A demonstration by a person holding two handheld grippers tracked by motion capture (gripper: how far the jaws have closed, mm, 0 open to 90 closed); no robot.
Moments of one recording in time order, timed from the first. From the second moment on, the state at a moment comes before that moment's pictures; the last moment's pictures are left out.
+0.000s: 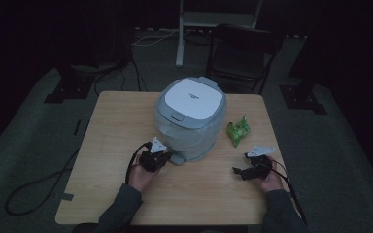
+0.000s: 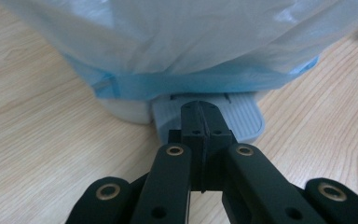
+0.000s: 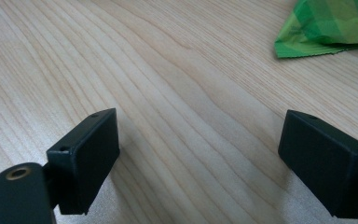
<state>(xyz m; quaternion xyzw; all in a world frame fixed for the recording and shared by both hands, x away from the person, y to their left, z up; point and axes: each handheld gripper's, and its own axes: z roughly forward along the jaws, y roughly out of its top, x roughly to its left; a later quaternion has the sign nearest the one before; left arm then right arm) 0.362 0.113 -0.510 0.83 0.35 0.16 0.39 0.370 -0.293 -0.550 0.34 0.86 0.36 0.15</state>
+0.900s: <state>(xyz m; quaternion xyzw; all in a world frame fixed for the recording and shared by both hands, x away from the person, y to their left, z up) 0.364 0.105 -0.528 0.83 0.34 0.15 0.42 0.370 -0.293 -0.550 0.34 0.85 0.36 0.15</state>
